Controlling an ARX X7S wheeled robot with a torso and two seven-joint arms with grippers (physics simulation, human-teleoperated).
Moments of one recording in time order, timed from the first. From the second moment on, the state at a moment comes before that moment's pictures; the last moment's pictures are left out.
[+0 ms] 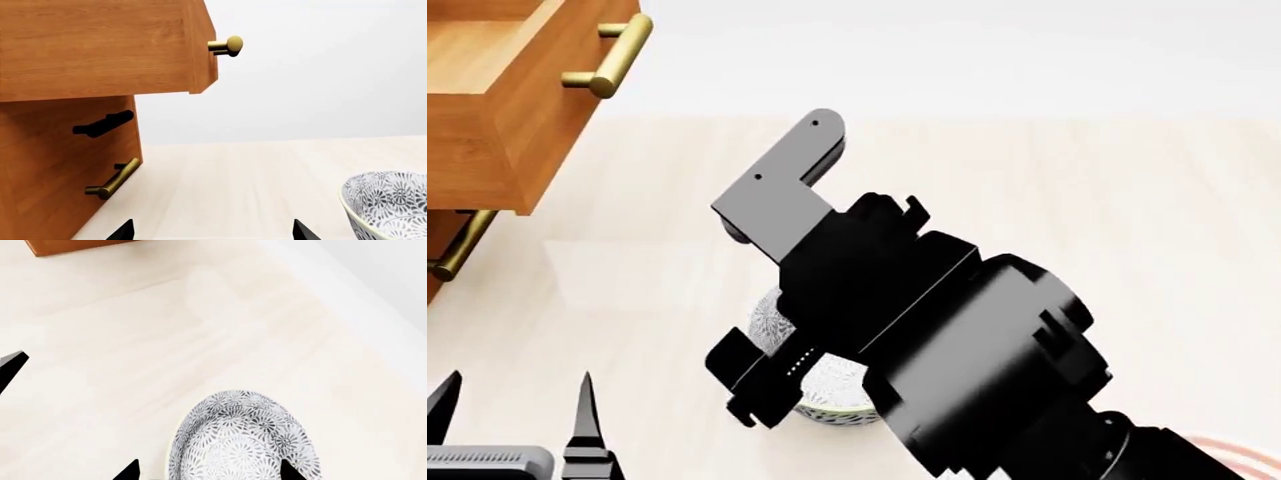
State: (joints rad) left arm -0.12 -0.29 0.25 0.10 -0.21 -0.03 -0.32; right arm 1.22 0.24 -0.80 0.06 0.50 1.27 -0.27
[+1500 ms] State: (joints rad) left arm -0.12 -0.32 0.27 0.14 -0.22 -0.05 -0.35; right arm 1.23 0.09 -1.01 0.59 0.40 0.97 -0.39
